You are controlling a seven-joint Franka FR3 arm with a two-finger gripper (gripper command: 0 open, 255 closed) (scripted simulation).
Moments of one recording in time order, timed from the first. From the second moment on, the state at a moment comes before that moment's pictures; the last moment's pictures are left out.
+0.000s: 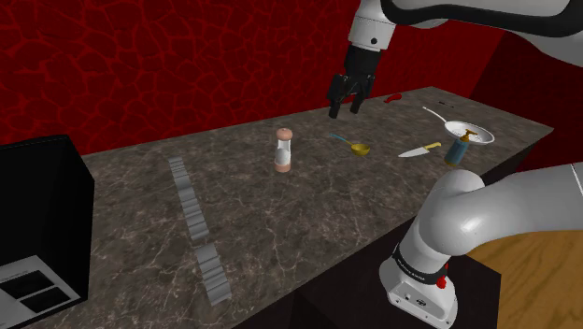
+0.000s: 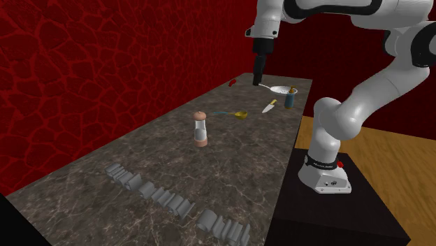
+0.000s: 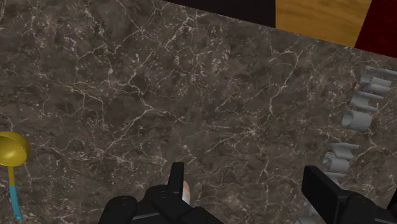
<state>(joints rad) 0.01 -0.80 -0.04 -2.32 0.08 1.59 0.13</state>
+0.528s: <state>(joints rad) 0.00 -0.62 -0.03 -2.31 0.01 1.75 0.07</state>
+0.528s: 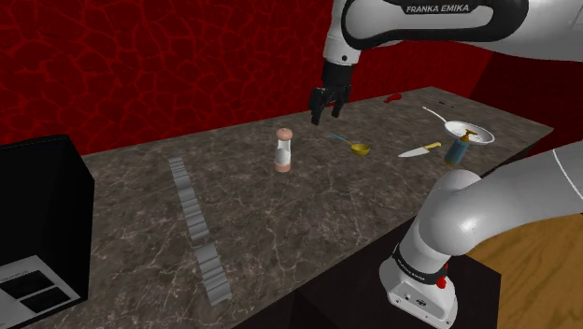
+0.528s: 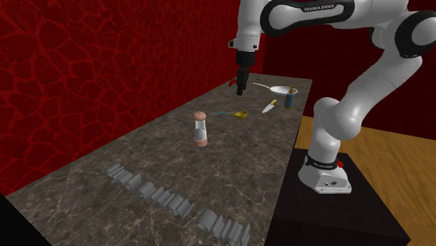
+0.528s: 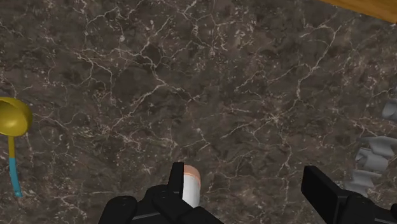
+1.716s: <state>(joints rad) -0.02 0.01 -0.03 -2.03 -0.19 2.08 0.00</state>
